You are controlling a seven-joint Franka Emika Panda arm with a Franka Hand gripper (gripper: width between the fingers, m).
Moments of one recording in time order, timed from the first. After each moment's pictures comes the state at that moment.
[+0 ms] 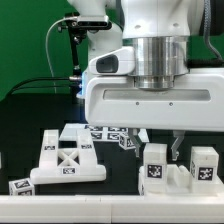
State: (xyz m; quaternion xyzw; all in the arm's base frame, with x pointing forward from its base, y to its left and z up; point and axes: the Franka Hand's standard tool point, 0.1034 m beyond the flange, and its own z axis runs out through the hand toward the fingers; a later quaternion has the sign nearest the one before) arm 0.641 0.045 0.075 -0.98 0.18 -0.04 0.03
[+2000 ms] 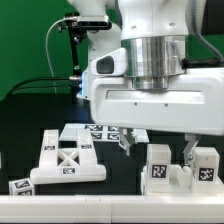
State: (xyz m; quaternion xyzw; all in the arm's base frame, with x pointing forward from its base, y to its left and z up) arm 0.649 0.043 0.078 -0.98 0.21 -0.05 0.04
